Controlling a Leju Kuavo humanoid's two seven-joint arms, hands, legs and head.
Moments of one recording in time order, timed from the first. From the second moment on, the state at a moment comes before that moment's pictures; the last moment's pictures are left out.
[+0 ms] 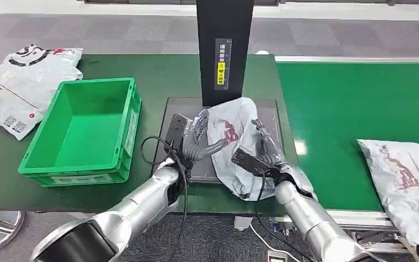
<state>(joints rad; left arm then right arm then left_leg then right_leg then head) -0.80 -0.30 -0.57 -0.35 0.57 0.12 -0.50 -0.58 0.04 0.50 -0.56 0.72 -0.23 -0.39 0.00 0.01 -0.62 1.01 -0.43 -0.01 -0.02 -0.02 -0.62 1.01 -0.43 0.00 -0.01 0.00</state>
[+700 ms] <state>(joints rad) -0.81 -0.29 -0.52 -0.35 0.45 0.16 -0.52 -0.51 0.07 0.44 -0.60 0.40 -0.15 -0.63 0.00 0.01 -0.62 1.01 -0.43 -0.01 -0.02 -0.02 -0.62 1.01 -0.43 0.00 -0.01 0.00</state>
